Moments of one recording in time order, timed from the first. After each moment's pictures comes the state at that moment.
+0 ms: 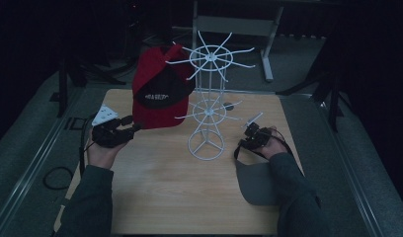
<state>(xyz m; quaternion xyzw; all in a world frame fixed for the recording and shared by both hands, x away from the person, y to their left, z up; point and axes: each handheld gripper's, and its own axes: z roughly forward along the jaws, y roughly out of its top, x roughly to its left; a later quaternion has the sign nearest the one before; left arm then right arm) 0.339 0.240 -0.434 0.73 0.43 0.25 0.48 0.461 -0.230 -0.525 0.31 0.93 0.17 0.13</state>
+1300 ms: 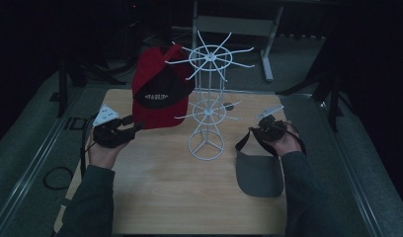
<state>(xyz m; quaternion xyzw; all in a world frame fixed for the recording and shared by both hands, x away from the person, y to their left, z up) 0.340 0.237 -0.434 0.72 0.43 0.25 0.48 0.436 -0.257 -0.458 0.33 0.89 0.25 0.20</state>
